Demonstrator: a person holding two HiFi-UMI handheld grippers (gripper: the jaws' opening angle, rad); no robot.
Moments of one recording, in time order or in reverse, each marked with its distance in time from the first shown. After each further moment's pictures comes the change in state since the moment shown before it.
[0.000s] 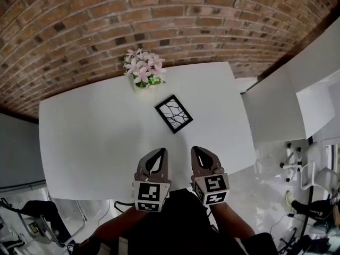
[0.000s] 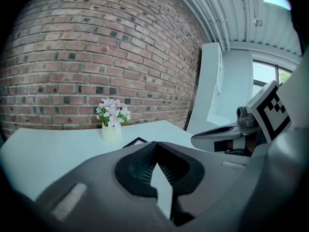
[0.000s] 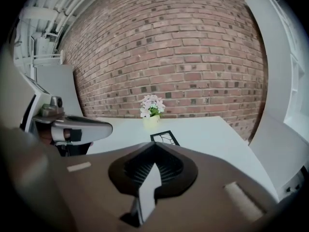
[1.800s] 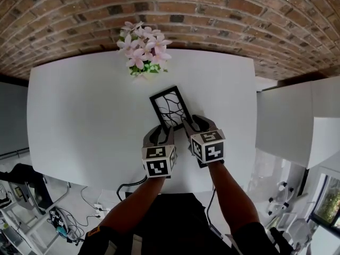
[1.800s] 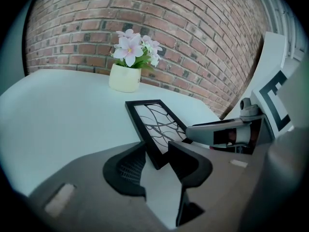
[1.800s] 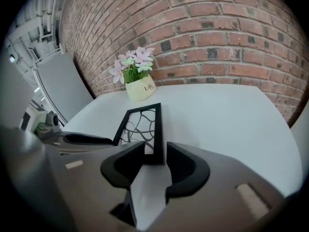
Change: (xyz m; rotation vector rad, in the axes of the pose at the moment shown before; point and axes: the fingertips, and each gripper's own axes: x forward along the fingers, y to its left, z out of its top) left arm 0.163 0.035 -0.112 -0.438 0.283 0.288; right arm 0.183 -0.084 -0.062 -0.027 0.366 0.275
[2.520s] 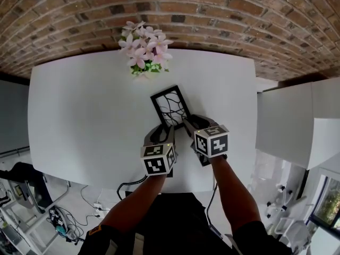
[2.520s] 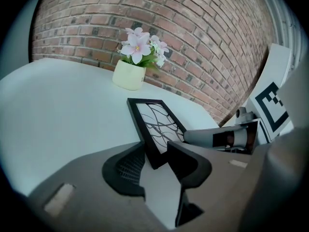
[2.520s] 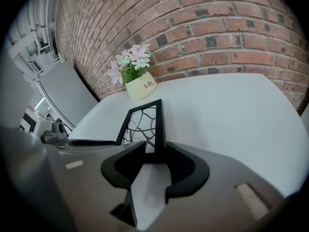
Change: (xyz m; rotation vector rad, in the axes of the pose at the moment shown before) left arm 0.002 0.000 -0.002 -0.099 -0.021 -0.025; right arm 0.004 -0.003 -0.004 0.075 0.048 0.078
